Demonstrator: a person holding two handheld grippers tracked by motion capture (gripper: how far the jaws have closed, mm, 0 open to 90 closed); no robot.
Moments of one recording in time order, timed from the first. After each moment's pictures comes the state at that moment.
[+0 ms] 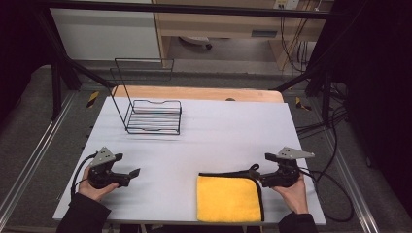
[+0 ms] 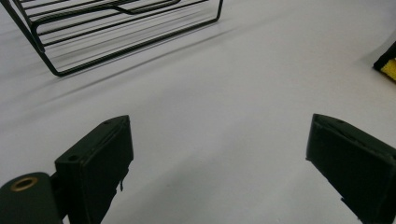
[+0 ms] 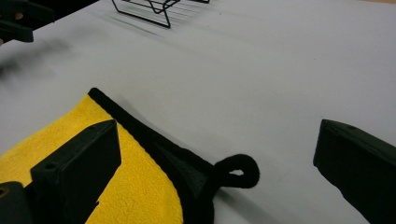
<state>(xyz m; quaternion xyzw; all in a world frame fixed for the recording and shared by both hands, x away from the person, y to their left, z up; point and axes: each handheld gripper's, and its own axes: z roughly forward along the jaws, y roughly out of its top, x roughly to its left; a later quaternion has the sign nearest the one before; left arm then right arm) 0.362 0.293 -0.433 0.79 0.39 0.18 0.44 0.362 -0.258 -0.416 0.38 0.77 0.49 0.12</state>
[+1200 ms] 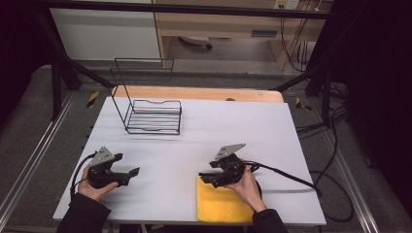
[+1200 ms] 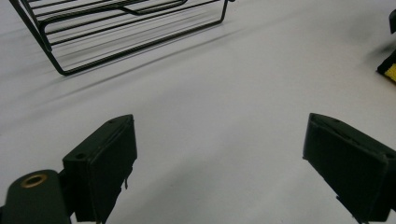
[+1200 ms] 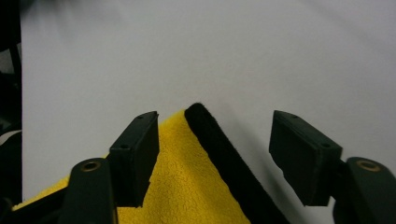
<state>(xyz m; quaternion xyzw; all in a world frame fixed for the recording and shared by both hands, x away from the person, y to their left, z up) 0.362 0.294 -0.433 0.79 0.39 0.19 0.44 0.392 -0.113 -0.433 0.26 0.88 0.40 0.02</state>
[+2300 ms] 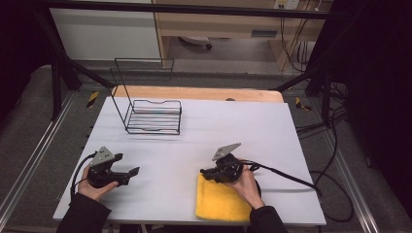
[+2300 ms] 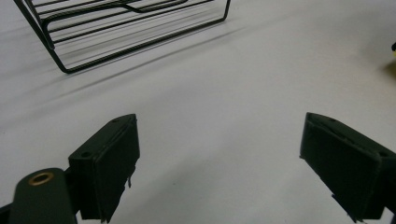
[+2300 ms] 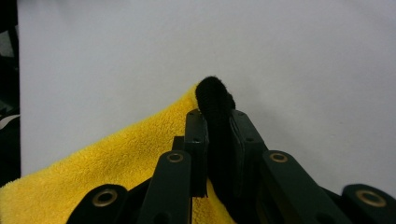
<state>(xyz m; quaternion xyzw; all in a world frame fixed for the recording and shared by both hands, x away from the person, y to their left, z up) 0.363 0.294 -0.433 0.79 0.40 0.19 0.43 0.396 -0.111 -0.435 0.25 0.89 0.38 0.01</state>
